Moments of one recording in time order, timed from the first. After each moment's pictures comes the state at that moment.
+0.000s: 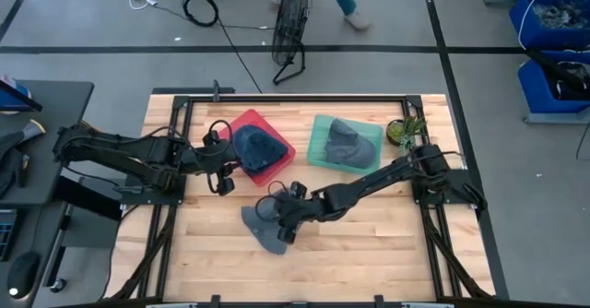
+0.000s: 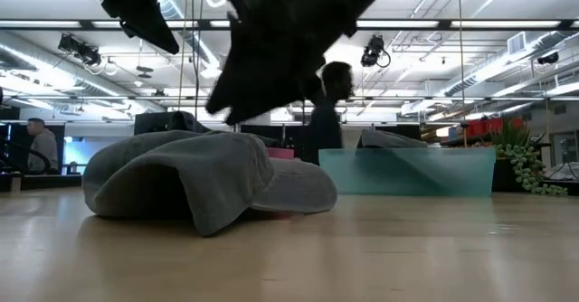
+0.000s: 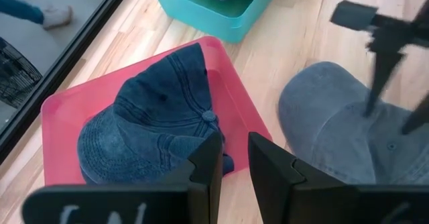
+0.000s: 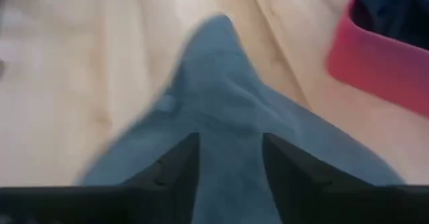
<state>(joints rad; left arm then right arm) -0.15 0.98 0.88 -0.71 -0.43 -0.33 0.29 2.04 1.44 -0.21 0.27 0.47</state>
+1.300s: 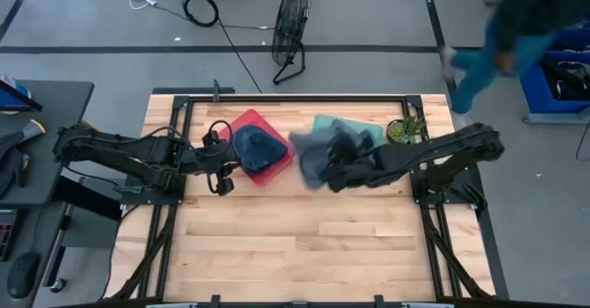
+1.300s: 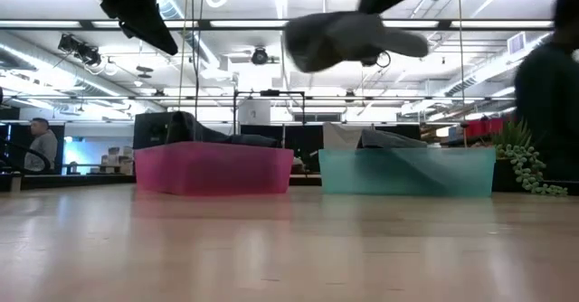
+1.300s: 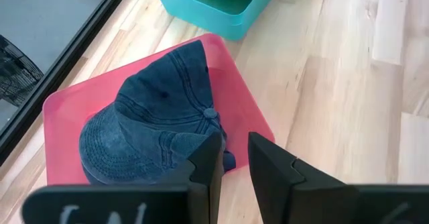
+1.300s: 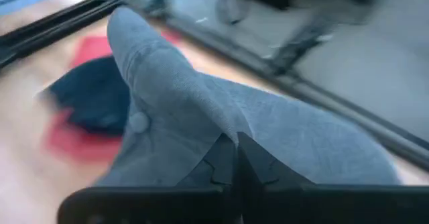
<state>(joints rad) -0.15 0.98 0.88 -0.72 -0.43 -0.33 0.25 1.55 1.45 -0.98 0.89 0.90</state>
